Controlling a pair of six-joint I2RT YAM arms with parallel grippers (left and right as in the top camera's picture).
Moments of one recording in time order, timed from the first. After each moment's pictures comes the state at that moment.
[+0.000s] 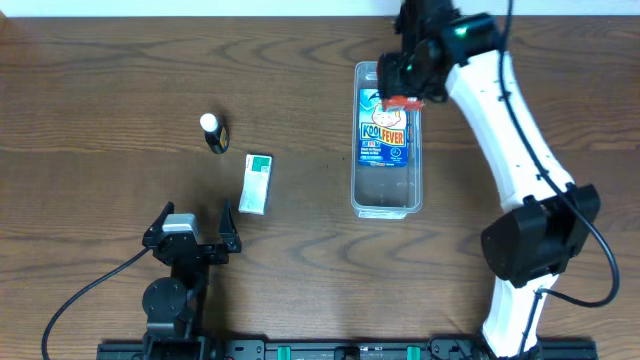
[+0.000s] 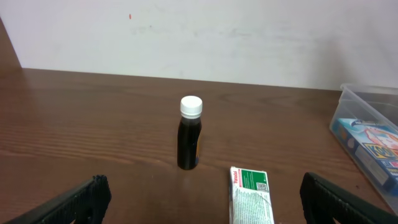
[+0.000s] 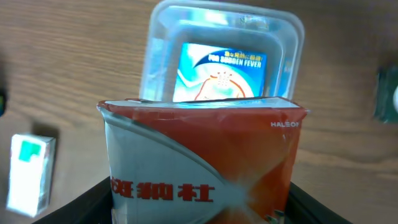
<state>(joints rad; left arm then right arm) -0.04 0.01 0.02 -0.12 -0.03 -0.09 0.34 2.06 2.05 -1.16 -0.03 0.30</state>
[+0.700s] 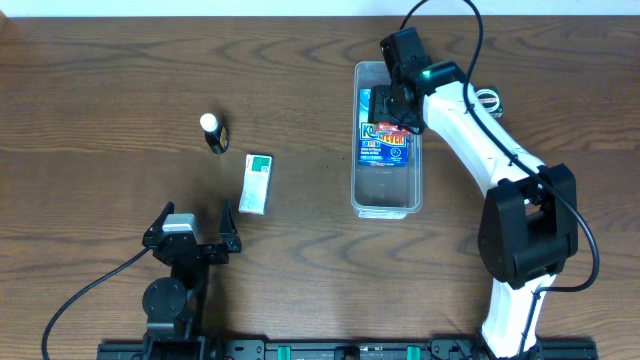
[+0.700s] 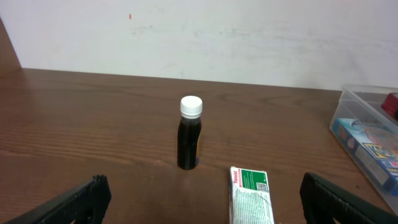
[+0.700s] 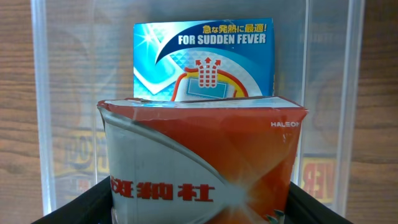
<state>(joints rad) -0.04 0.01 0.02 -0.12 -0.03 -0.09 0.36 2.06 1.68 -0.81 0.04 0.45</state>
